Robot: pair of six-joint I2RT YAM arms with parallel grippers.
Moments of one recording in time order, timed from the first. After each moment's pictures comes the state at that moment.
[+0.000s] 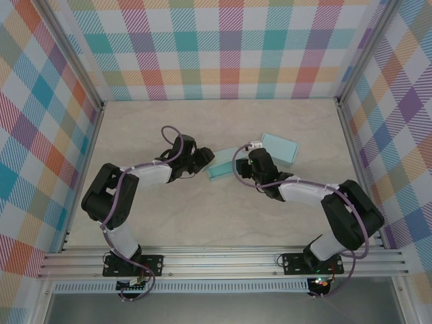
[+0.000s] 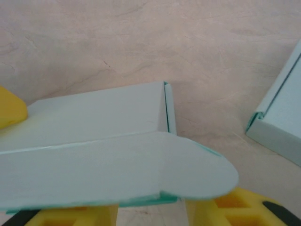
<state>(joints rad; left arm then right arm) -0.49 1.75 0.95 0.10 0.22 -1.05 0.65 1.50 0.70 0.20 0.19 0.35</state>
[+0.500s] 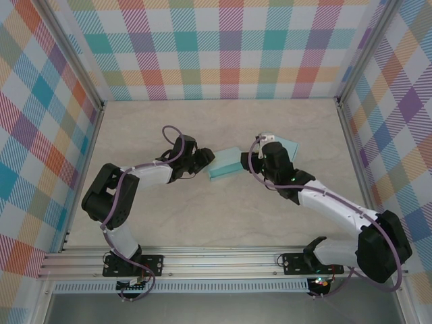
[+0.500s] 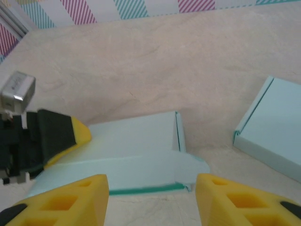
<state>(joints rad) -0.50 1.75 0.94 0.09 0.19 -1.02 0.62 1.24 0.81 -0.09 0.14 0.39</state>
